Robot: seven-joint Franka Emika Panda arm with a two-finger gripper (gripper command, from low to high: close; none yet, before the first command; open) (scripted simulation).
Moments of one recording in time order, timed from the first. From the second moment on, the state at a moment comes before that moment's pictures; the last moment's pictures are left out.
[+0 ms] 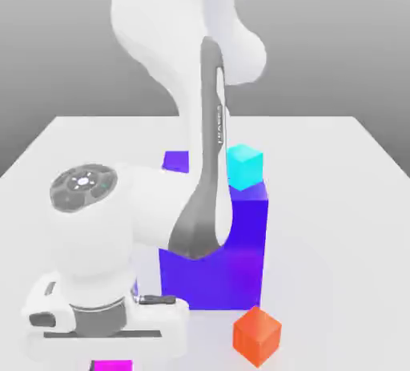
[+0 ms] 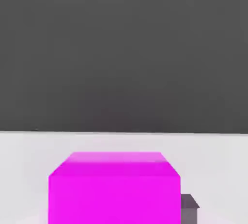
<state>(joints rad) -0.04 0.40 -0.18 -2.27 0.16 2.66 0.43</state>
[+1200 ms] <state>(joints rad) -0.09 0.15 -0.30 -2.72 0.16 2.86 1.41</state>
